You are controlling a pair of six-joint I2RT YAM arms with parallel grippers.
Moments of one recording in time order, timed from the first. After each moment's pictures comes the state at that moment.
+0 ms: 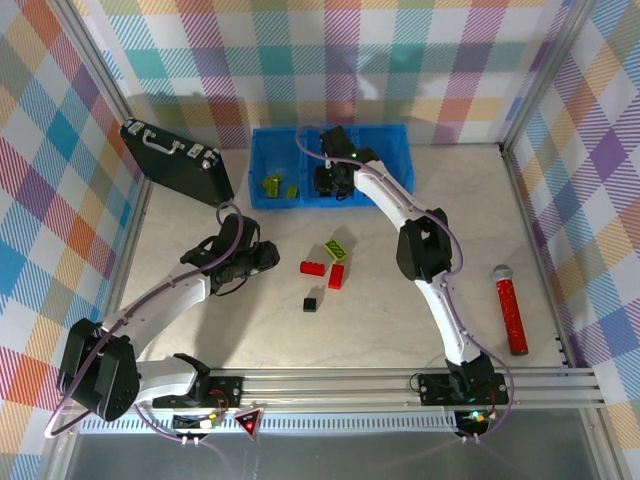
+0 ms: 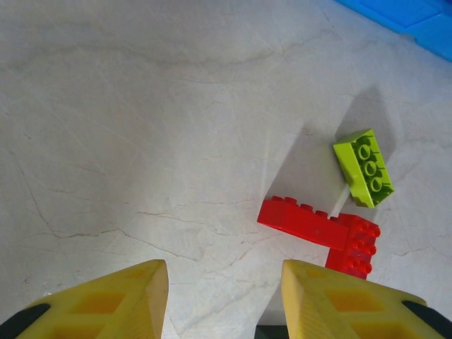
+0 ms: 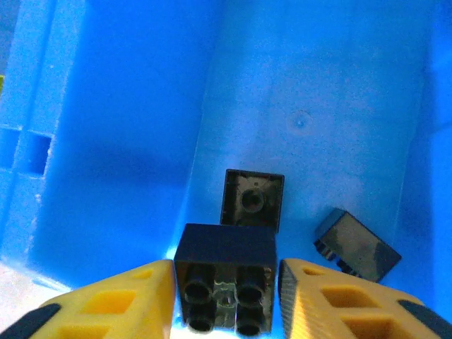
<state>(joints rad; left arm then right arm) -0.45 1.23 0.82 -0.48 0.01 -0.74 0.54 2.50 2.42 -0.88 0.00 0.33</state>
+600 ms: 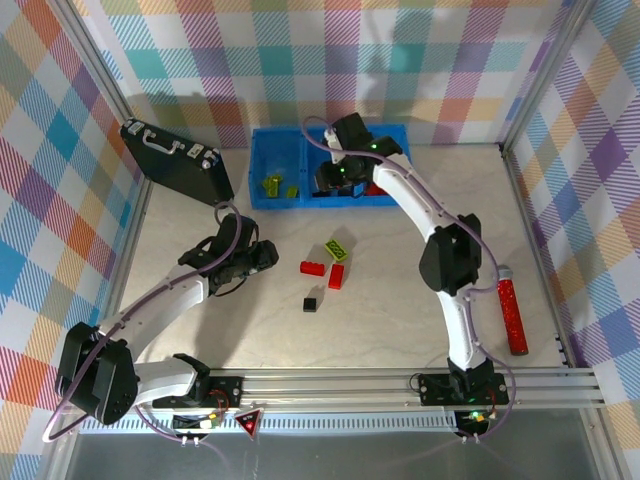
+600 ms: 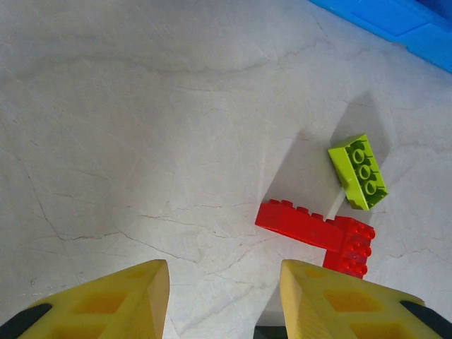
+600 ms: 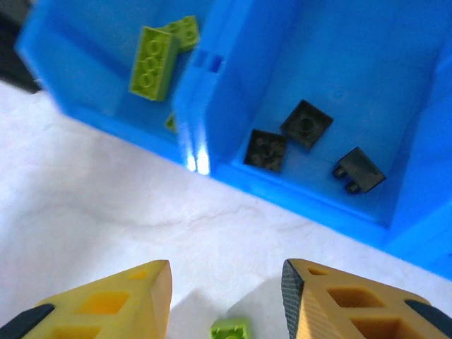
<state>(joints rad) -0.45 1.22 0.82 -0.48 -0.01 -0.73 0.54 2.17 2.18 -0.95 -0.16 0.17</state>
